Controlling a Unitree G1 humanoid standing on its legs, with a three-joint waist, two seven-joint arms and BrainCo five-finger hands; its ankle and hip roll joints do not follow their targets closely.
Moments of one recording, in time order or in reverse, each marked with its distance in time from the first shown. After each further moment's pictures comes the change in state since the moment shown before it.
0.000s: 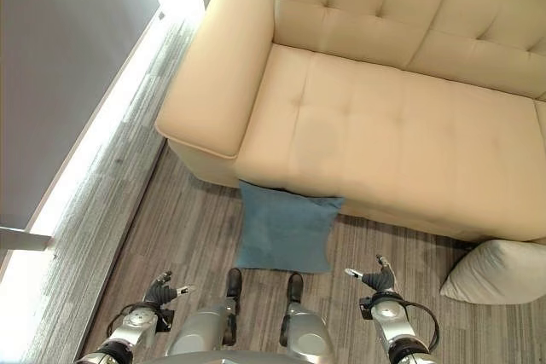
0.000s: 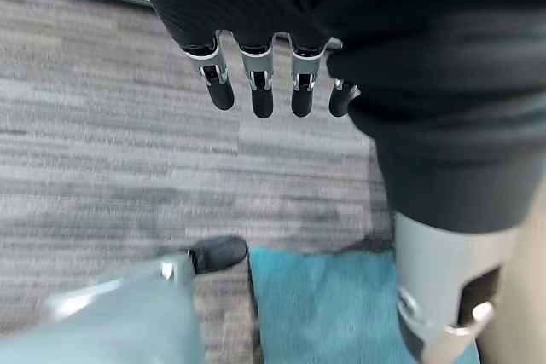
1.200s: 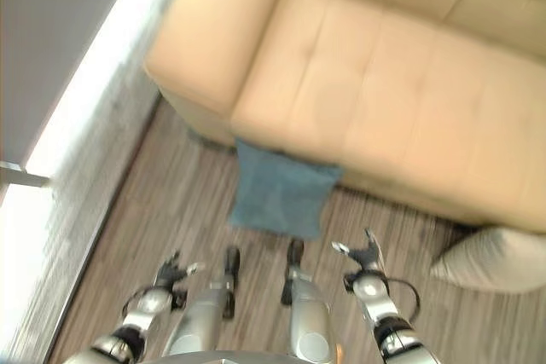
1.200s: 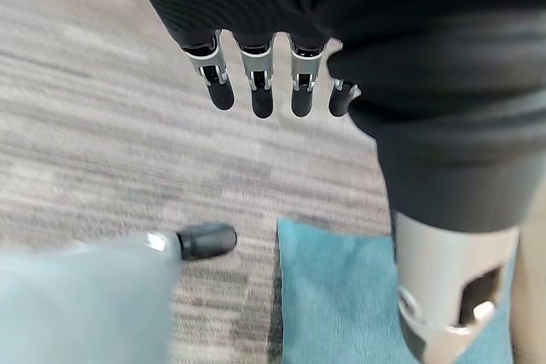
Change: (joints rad) left arm 0.007 -0.012 -0.126 0.006 -0.110 -0.022 0.062; right arm -0.012 0.017 0.076 0.008 0.046 -0.025 -0.099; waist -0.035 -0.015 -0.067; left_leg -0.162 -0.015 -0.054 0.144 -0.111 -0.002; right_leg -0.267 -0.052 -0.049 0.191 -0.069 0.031
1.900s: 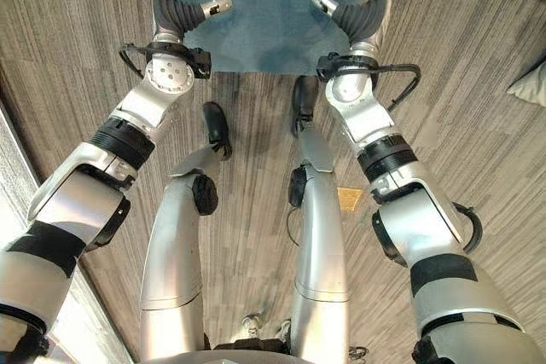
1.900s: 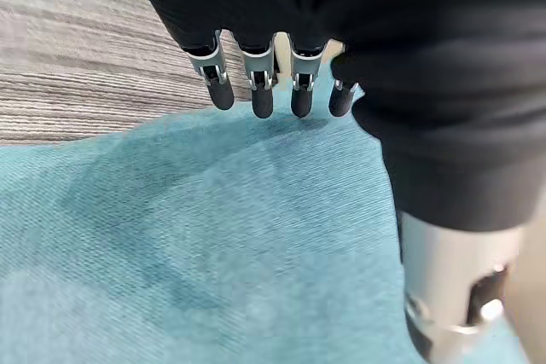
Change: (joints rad) left arm -1.151 0.121 -0.179 -0.342 -0.149 0.046 0.350; right arm -0.986 -0.117 0.135 -0.319 0.116 0.033 -0.333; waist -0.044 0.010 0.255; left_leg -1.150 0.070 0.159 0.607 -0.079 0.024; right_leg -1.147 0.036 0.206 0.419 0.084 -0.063
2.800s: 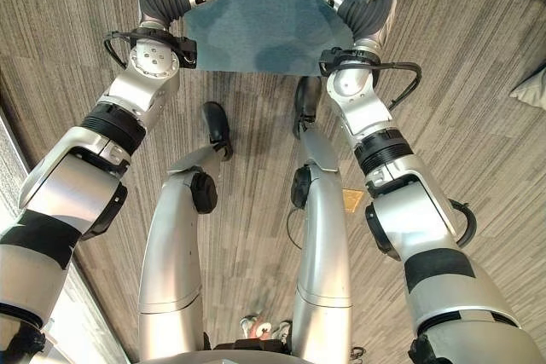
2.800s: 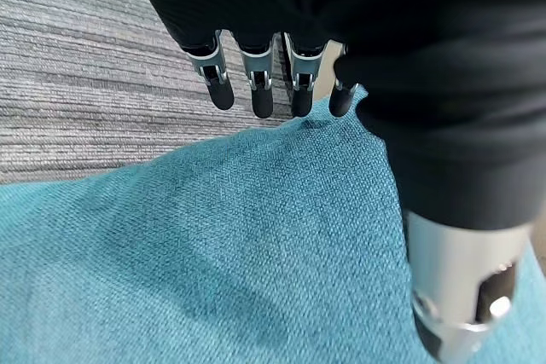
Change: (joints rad) left arm -0.143 -0.001 -0.081 0.302 -0.041 -0.018 -0.075; right arm -0.095 0.041 0.061 0.161 0.036 -0.019 -0.016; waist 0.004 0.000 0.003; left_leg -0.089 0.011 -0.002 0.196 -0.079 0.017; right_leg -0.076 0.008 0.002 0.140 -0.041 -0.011
